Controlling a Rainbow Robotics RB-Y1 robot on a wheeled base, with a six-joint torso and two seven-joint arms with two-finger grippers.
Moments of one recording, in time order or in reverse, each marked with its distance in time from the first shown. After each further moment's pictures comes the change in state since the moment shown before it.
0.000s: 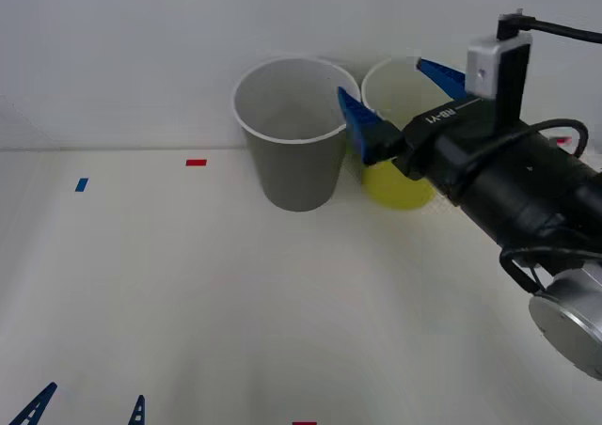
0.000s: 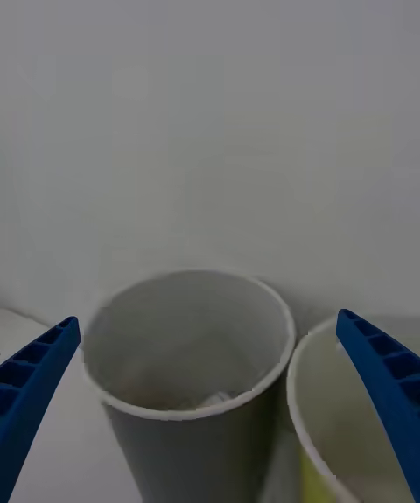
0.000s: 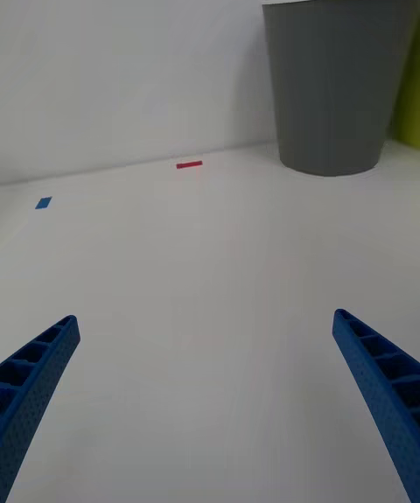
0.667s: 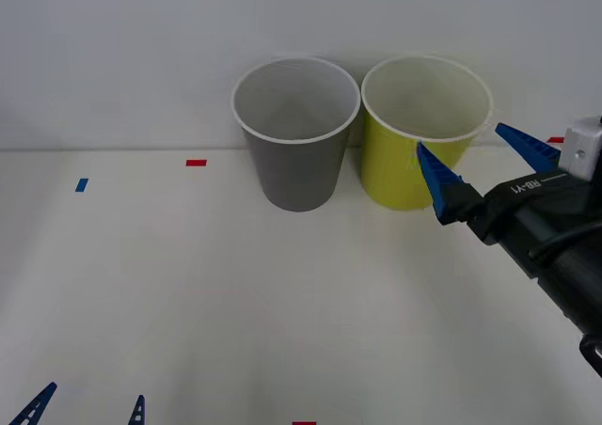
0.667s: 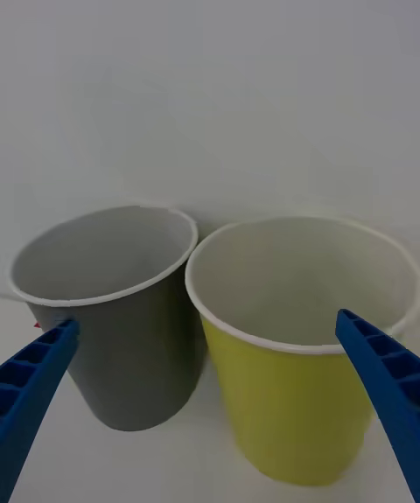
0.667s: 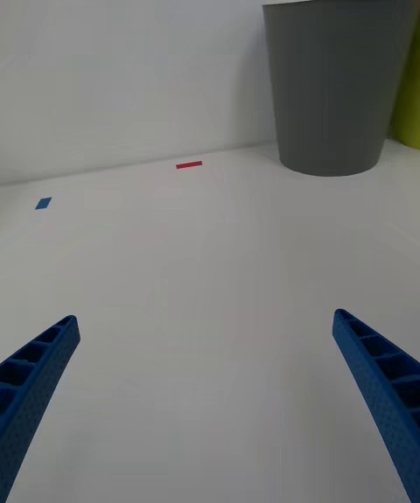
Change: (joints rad) right arm 0.388 -0.046 -0.137 -0.104 0.052 -0.154 -0.059; left arm 0.000 0.000 0.000 0.000 0.000 0.000 0.000
